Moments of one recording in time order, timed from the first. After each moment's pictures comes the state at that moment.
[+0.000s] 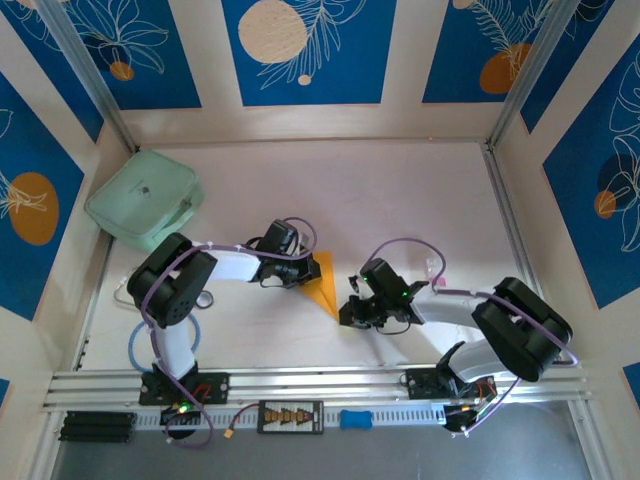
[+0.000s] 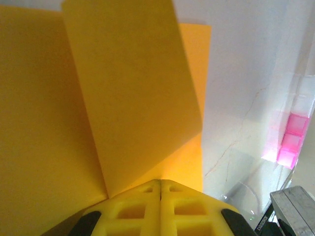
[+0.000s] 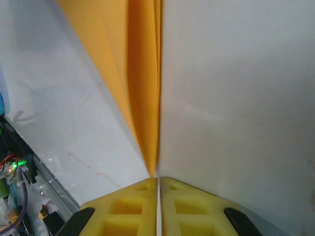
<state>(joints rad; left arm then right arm) -0.63 1.85 0.87 0.08 0.52 -0.91 0.73 1.38 0.42 -0.08 -0.50 0.81</state>
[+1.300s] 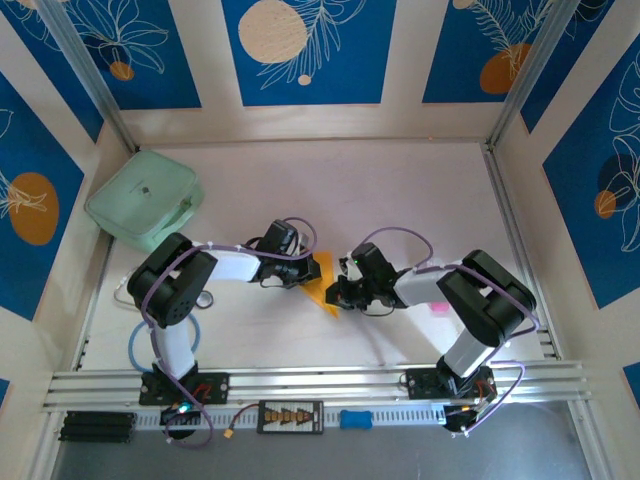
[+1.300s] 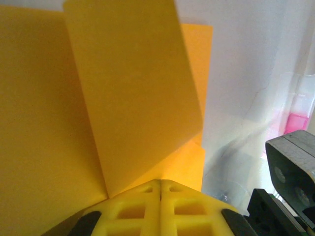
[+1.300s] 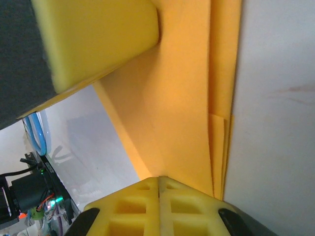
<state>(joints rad) -0.63 1.85 0.87 0.08 0.52 -0.91 0.68 1.63 0.54 0.20 -0.56 0.89</state>
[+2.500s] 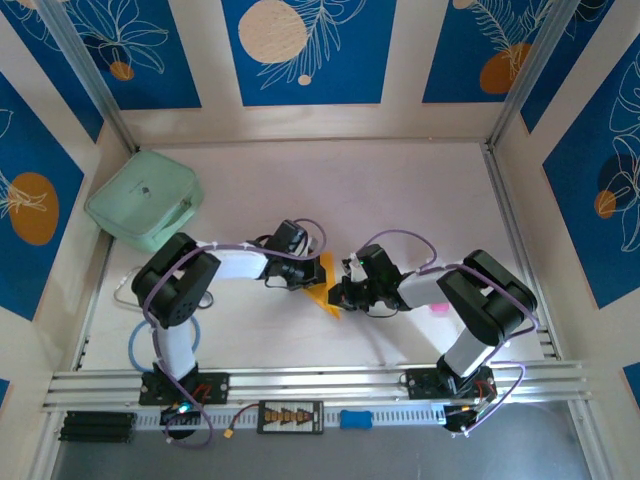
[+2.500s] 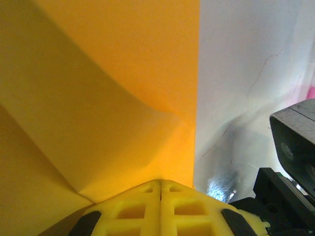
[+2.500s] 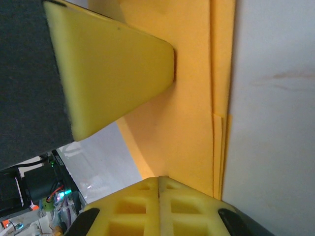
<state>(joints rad) -0.69 1.87 0.94 -0.07 0.51 -0.83 0.64 1.64 0.49 0.27 -0.62 0.89</state>
